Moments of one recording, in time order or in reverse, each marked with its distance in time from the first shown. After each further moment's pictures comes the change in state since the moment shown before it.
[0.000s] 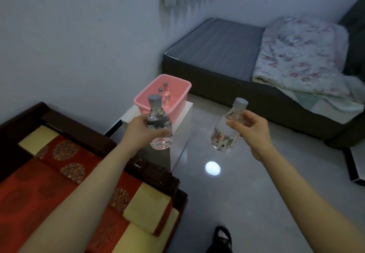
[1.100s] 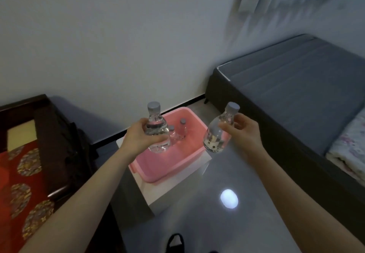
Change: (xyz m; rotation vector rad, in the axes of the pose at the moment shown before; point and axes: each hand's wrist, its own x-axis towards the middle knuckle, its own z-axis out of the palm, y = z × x) left_hand 0.399 0.014 0.060 -0.104 0.431 -0.268; right_hand 0.528 0.030 0.097 -0.061 -0.518 -0.057
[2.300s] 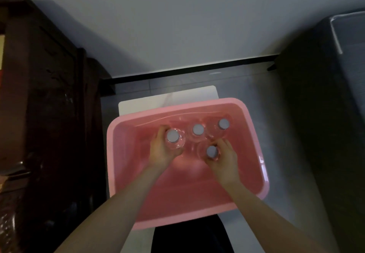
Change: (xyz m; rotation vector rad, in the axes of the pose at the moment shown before) left_hand 0.190 -0.231 0.146 0.050 0.439 -0.343; right_hand 0.202 0.259 0.179 -0.429 -0.453 -0.046
